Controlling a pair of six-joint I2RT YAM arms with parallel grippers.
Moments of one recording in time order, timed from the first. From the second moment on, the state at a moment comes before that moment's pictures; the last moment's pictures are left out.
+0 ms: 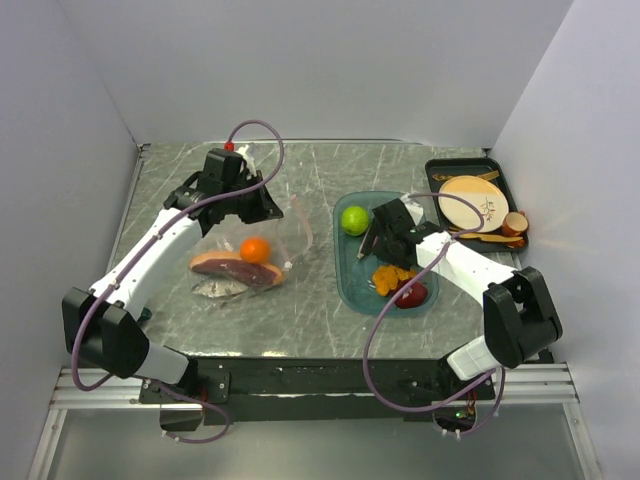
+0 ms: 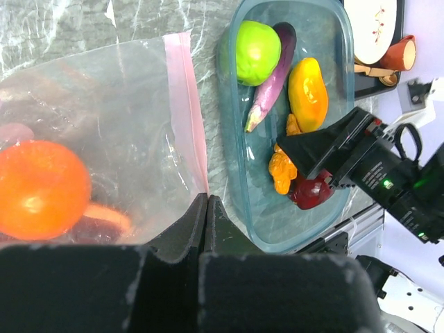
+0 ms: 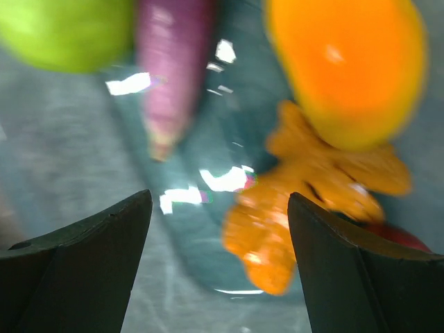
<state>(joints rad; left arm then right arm) -0.41 1.43 1.33 -0.59 0.26 -0.62 0.48 1.47 0.95 -0.51 0.26 0.79</state>
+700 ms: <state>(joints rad) -0.41 1.45 1.34 -0.59 0.26 -0.62 0.48 1.64 0.99 -0.64 0.39 0.80</state>
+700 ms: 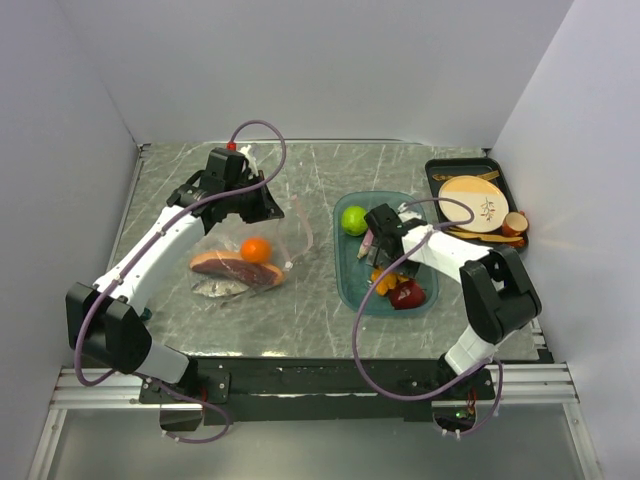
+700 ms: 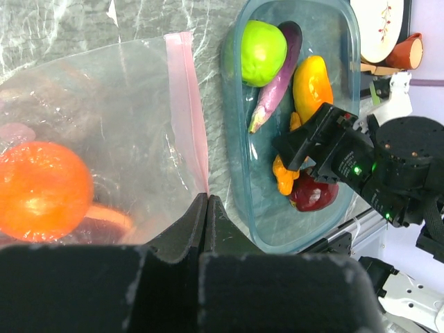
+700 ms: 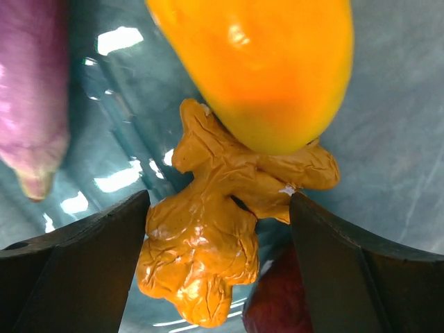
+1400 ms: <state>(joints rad) -0.41 1.45 1.34 -0.59 0.26 -0.62 0.48 1.55 0.96 -0.48 0.25 0.72</state>
